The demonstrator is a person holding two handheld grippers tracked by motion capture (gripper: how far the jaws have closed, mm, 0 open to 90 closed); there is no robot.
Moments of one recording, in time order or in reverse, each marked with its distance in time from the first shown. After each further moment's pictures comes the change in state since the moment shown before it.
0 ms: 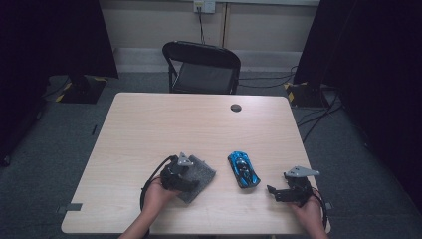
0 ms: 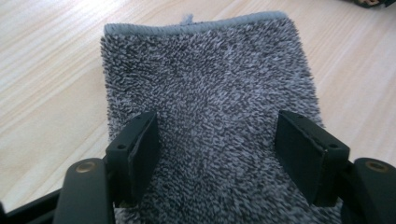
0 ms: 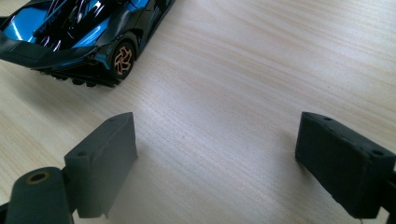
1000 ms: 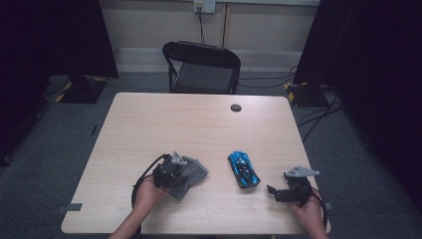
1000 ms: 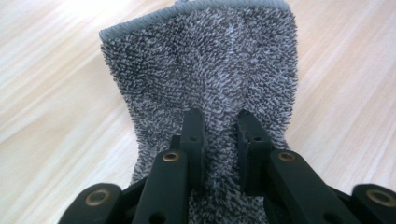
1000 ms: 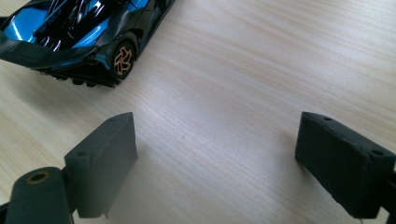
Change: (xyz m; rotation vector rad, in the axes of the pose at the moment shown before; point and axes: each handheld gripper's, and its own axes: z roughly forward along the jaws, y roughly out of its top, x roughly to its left) left arm 0.019 -0.007 -0.026 0.067 0.017 0.013; right arm 0.000 0.000 0.000 0.000 0.000 0.000
